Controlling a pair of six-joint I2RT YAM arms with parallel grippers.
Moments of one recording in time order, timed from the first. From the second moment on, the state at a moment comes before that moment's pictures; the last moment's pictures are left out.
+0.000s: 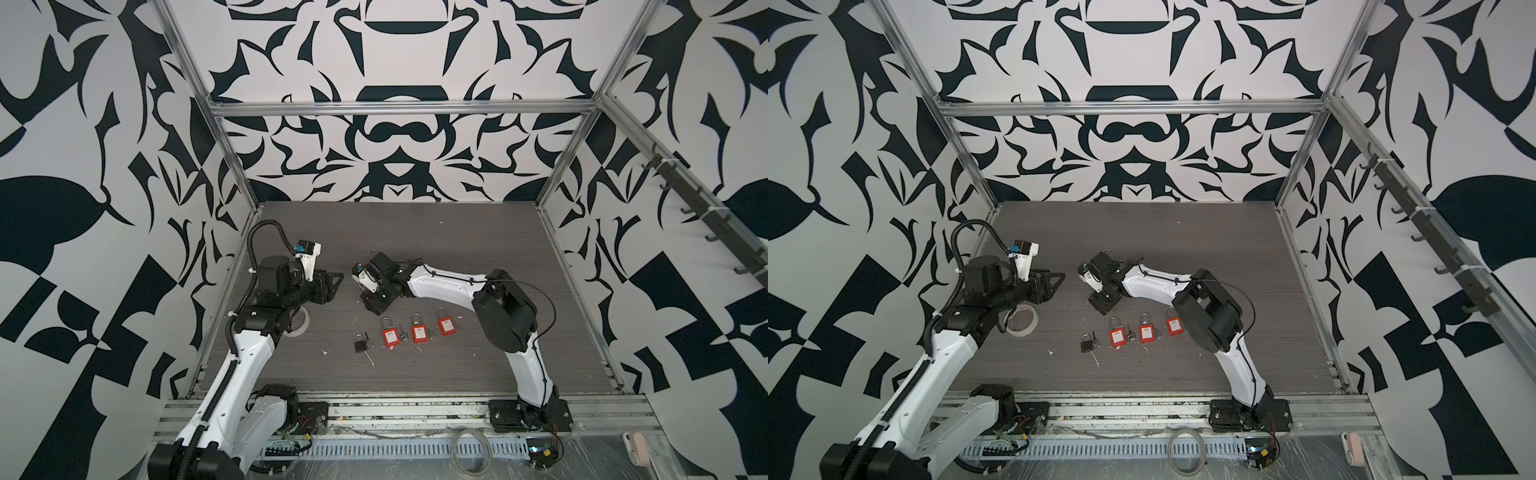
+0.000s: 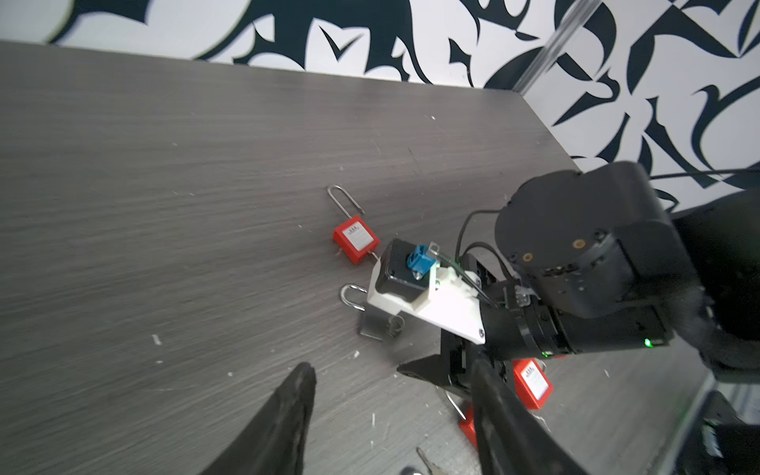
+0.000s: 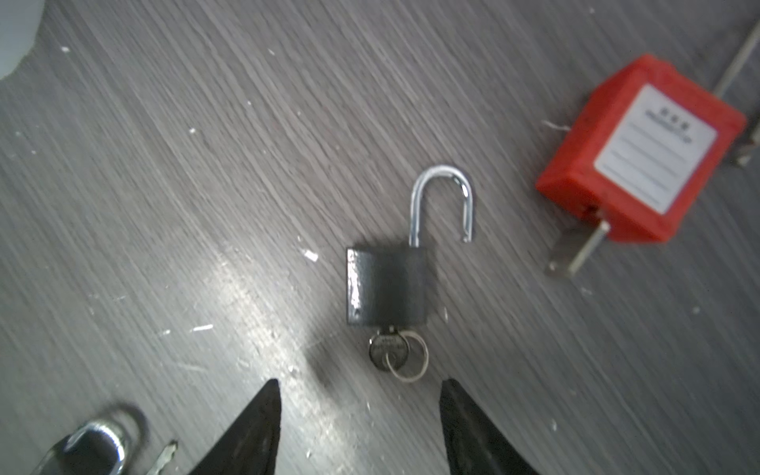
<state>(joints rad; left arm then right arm) -0.14 0.91 0.70 -0.32 0.47 -0.12 0.88 2.14 1.58 -0.54 -0.09 -0.04</state>
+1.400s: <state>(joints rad) -0.14 0.79 0.67 -0.32 0.45 -0.08 0.87 2.11 1.60 -0.55 -0.17 -0.18</state>
